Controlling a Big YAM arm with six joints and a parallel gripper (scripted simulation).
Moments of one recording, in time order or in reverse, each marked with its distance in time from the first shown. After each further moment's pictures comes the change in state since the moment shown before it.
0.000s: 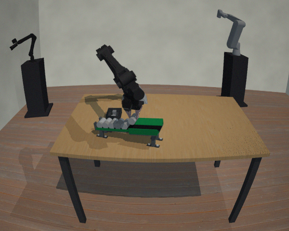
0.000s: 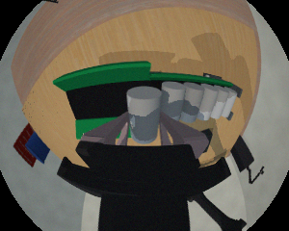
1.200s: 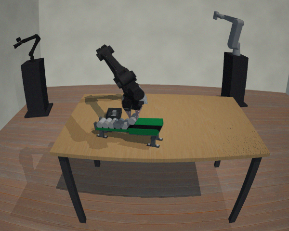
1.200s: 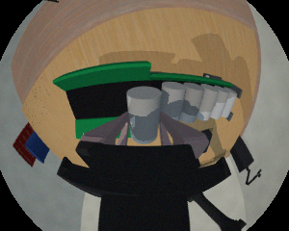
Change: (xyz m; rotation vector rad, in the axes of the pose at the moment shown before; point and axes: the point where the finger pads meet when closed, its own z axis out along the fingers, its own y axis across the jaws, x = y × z) arm 0.000 0.000 0.000 0.000 0.000 -0.006
